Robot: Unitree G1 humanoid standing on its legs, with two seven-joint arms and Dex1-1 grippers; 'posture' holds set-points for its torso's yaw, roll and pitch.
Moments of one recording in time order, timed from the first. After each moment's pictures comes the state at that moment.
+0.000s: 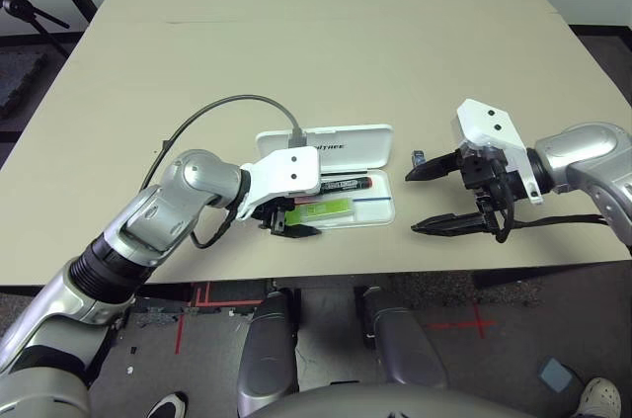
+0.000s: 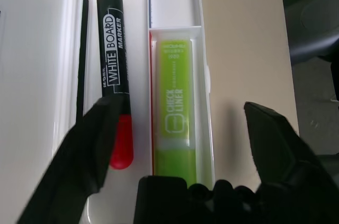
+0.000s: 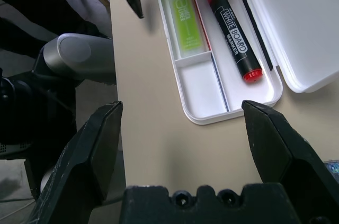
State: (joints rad) left arm -0.53 0.81 -0.43 -0.34 -0.15 0.54 -1.14; right arm -0.54 -0.93 0.20 -0.31 0.47 0.75 1.29
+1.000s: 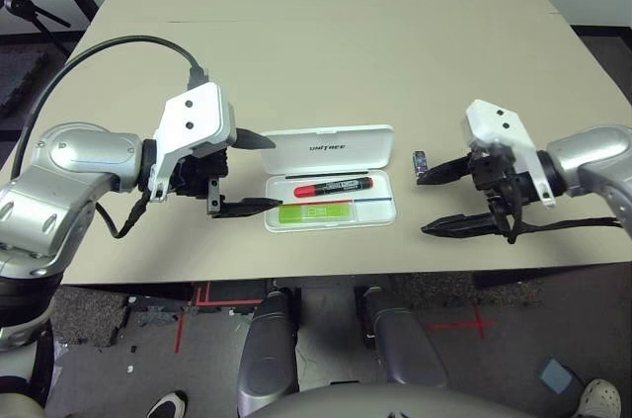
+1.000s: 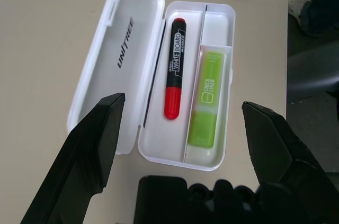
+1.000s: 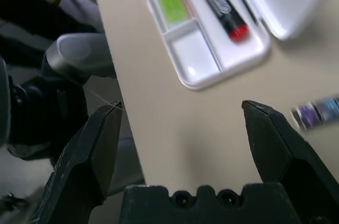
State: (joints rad) left arm -0.41 0.99 -0.01 -0.47 -0.44 0.63 -1.15; right arm -0.50 -1.06 0.07 -0.34 0.59 1.01 1.25
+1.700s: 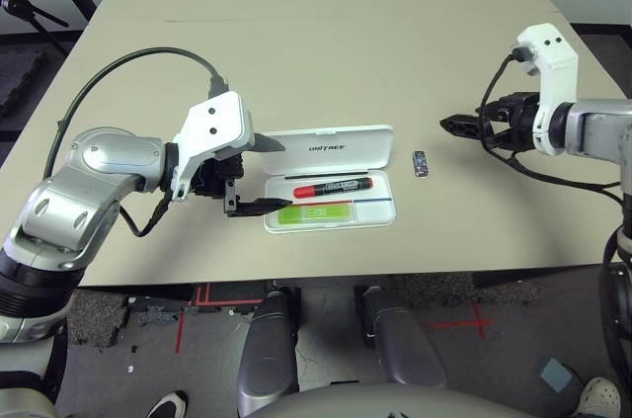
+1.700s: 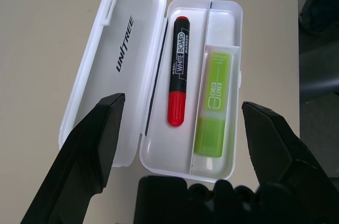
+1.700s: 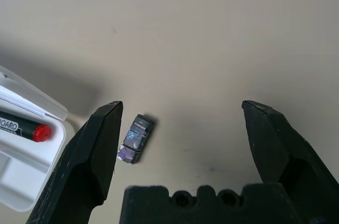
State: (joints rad) left arm -0.44 0.95 -0.09 -0.42 -0.39 0.58 -1.13; right arm -0.67 -0.67 -0.13 -0.17 0.48 1.37 0.52
